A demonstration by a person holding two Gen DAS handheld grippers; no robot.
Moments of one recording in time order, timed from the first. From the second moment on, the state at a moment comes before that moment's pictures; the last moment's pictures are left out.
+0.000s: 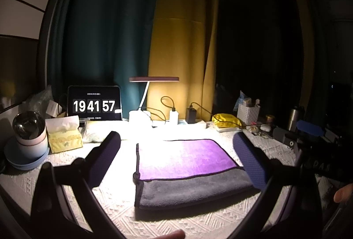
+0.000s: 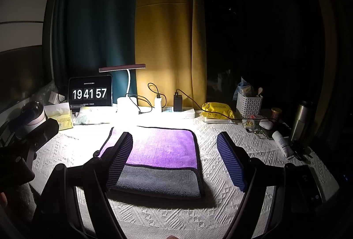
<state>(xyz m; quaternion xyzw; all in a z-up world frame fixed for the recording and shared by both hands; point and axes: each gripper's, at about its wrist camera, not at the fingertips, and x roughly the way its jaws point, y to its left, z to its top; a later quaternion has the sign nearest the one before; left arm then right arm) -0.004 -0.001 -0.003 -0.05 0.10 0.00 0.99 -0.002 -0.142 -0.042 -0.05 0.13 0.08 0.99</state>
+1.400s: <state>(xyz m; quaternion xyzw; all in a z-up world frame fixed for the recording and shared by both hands) -0.003 0.001 -0.001 -0.05 0.09 0.00 0.99 -0.002 -0.143 -0.041 -0.05 0.13 0.08 0.99</state>
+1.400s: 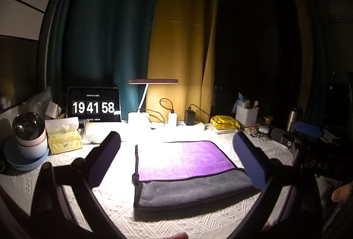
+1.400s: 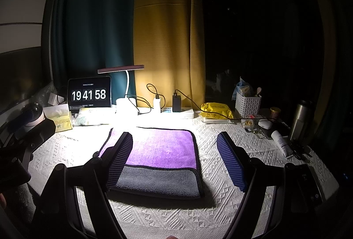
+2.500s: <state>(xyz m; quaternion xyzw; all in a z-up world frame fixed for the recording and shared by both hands) 0.019 0.001 -0.015 -0.05 0.13 -0.02 0.99 0.022 -0.149 -0.058 -0.05 0.16 0.07 0.98</state>
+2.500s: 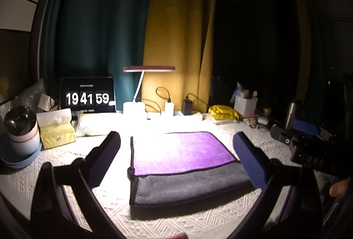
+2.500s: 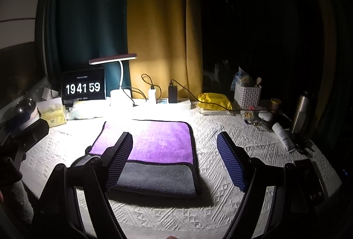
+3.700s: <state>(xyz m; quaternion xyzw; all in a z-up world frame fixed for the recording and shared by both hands) 0.144 0.052 -0.128 -0.14 0.38 -0.04 0.92 0.139 -0.188 -0.136 -0.04 0.31 0.10 0.94</state>
